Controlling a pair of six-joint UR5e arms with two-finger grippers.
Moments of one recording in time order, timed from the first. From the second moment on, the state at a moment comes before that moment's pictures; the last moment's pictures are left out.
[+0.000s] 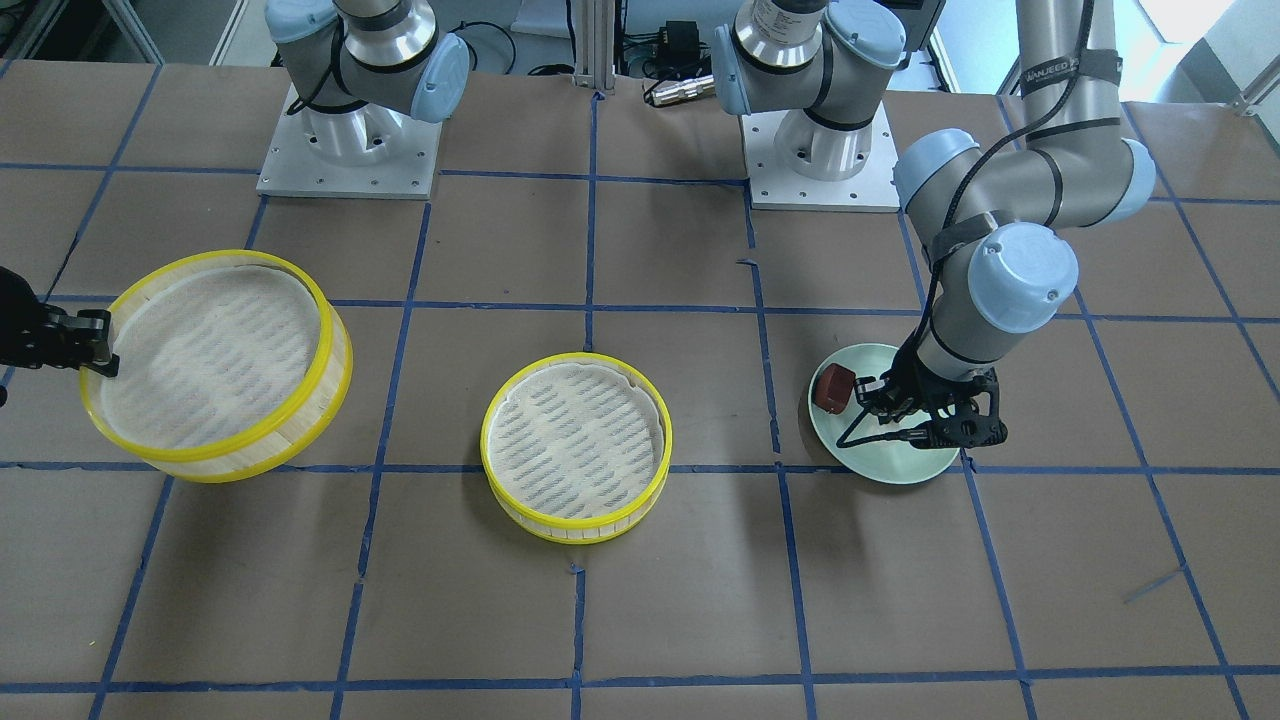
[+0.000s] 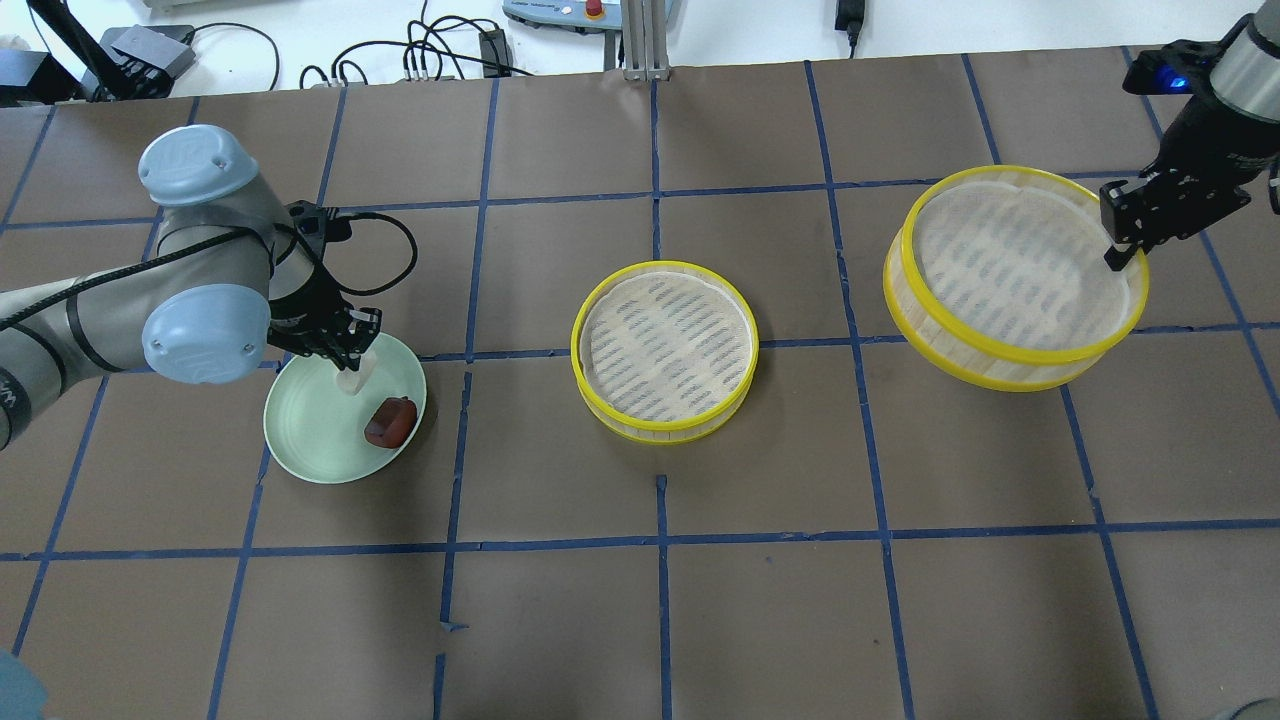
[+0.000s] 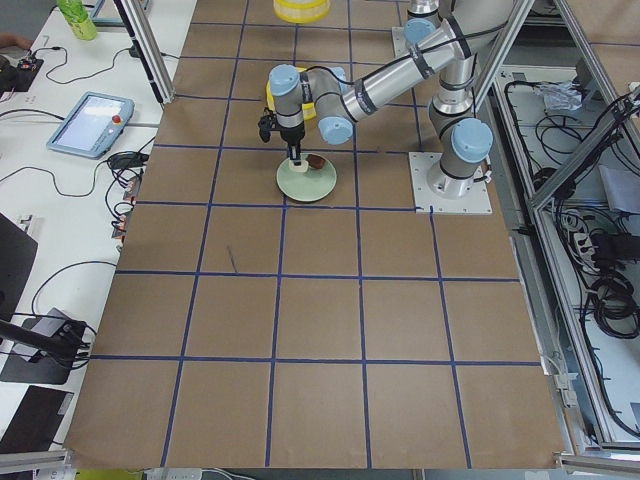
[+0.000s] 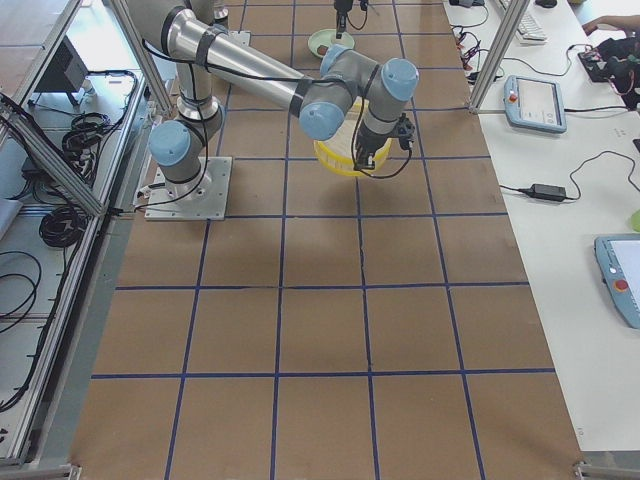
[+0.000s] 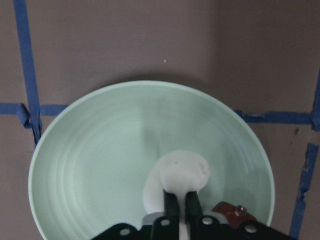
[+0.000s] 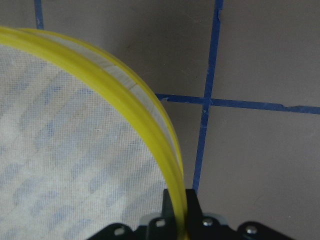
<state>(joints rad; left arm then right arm) -1.38 -1.80 -1.95 -1.01 1.63 0.14 1.17 -1.35 1.58 -1.61 -1.56 -0.49</state>
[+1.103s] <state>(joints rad) -1.81 -1.77 -1.81 -0.99 1.46 -0.24 1.51 -1.35 1.57 -1.62 -1.56 -0.23</state>
